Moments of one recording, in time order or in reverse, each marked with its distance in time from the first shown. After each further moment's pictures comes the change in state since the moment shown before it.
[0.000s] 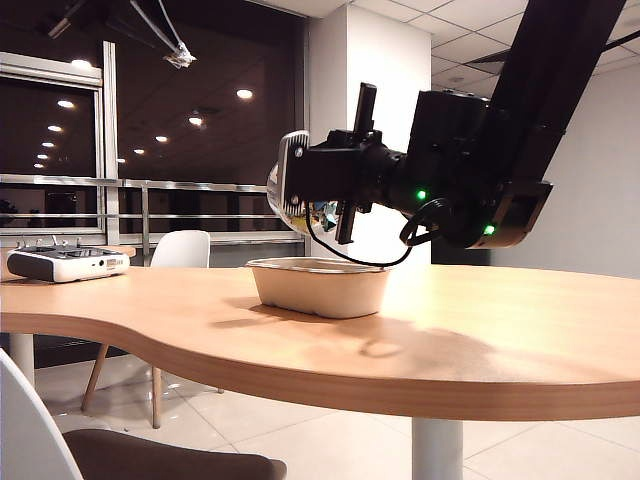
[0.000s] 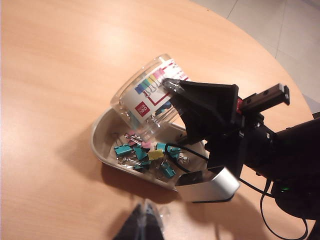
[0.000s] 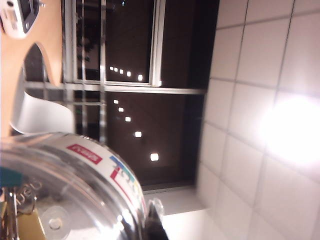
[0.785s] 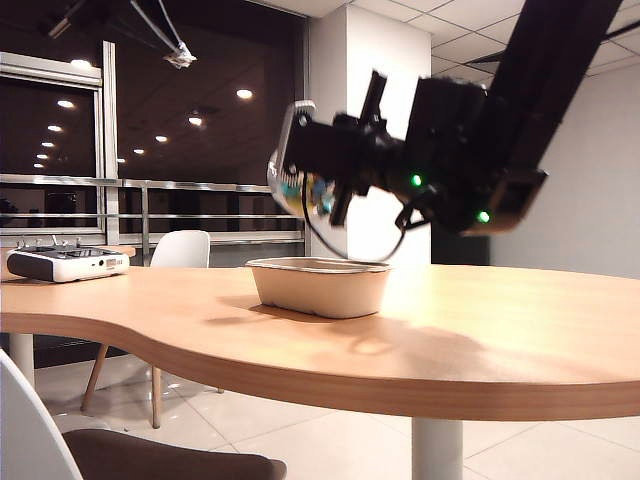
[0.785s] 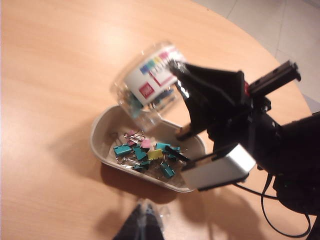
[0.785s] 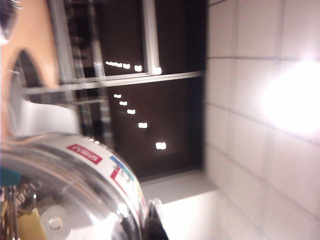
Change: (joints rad) left arm 0.000 0.000 0.000 0.000 0.000 0.000; right arm 0.002 -0.014 0.035 -0.004 0.055 0.116
